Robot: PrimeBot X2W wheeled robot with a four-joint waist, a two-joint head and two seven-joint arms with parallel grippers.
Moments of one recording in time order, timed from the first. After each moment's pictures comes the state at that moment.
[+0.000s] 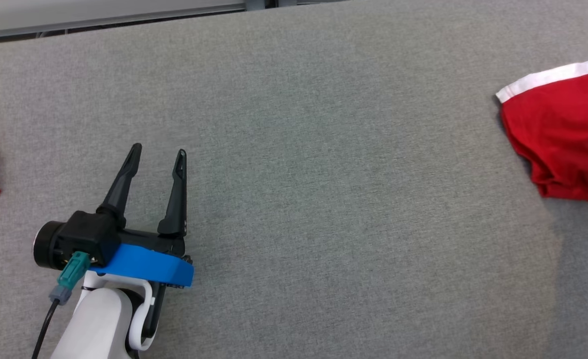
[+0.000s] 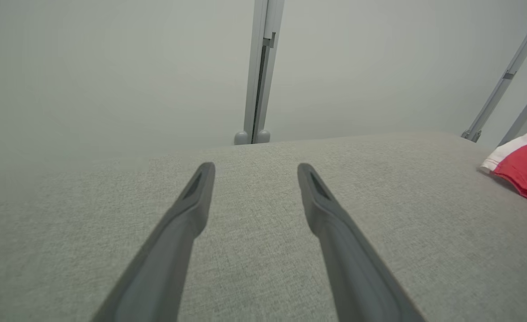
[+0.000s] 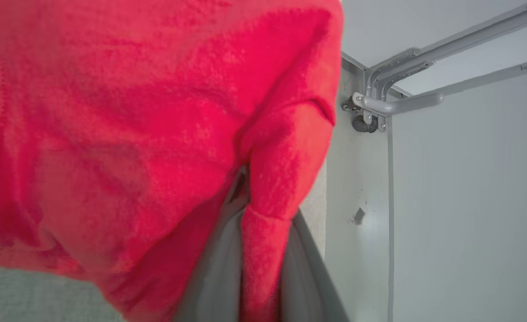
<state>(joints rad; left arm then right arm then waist) -0.27 0.24 -0.28 0.12 -0.33 -0.03 -0.19 -0.89 -0.71 0.57 0.97 0.37 0.13 0.21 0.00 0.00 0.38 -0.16</state>
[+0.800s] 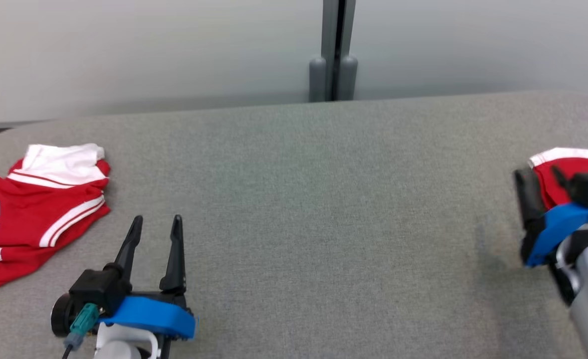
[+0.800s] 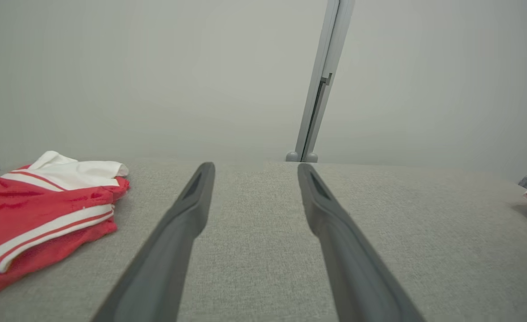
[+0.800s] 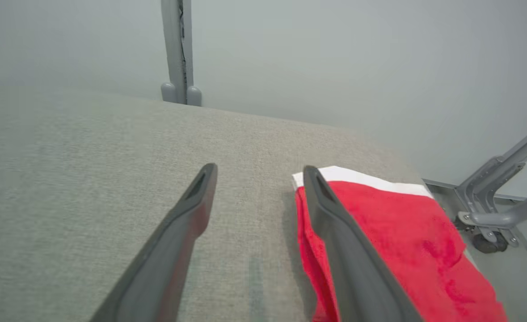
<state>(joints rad) -0.14 0.20 -0.26 0.24 -0.39 0.01 -0.25 -0.68 -0.39 0.19 1.03 0.23 0.13 -0.25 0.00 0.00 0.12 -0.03</state>
